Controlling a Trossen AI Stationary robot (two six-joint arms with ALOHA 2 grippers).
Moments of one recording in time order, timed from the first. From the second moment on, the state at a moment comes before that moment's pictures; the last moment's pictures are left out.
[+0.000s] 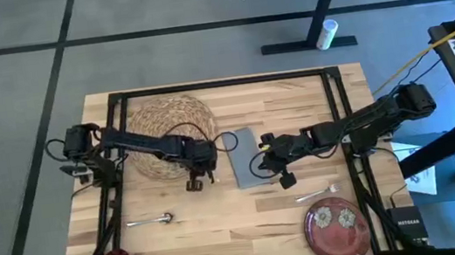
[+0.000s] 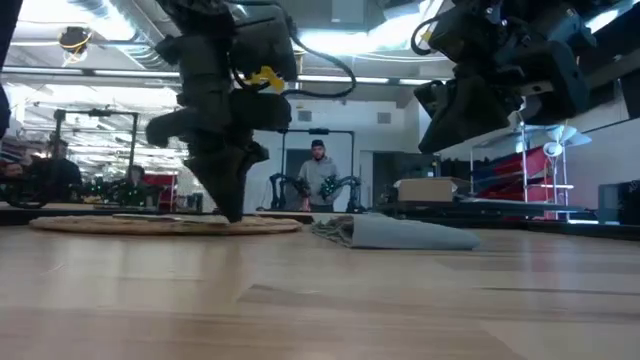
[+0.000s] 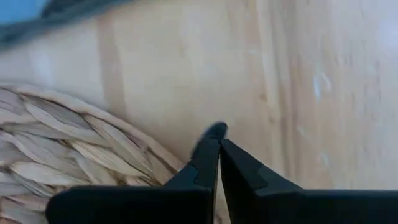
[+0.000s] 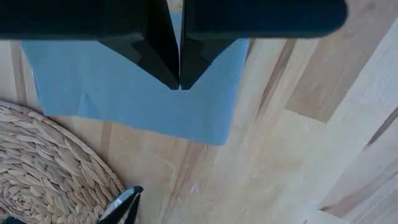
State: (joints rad) left arm 0.03 1.72 1.01 -0.53 0.00 0.18; right arm 0.13 1.38 0.69 -0.08 -0.02 -0.24
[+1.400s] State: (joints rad) left arm 0.06 1.72 0.99 -0.53 -0.02 0.18; right arm 0.13 1.38 0.69 -0.08 -0.02 -0.24
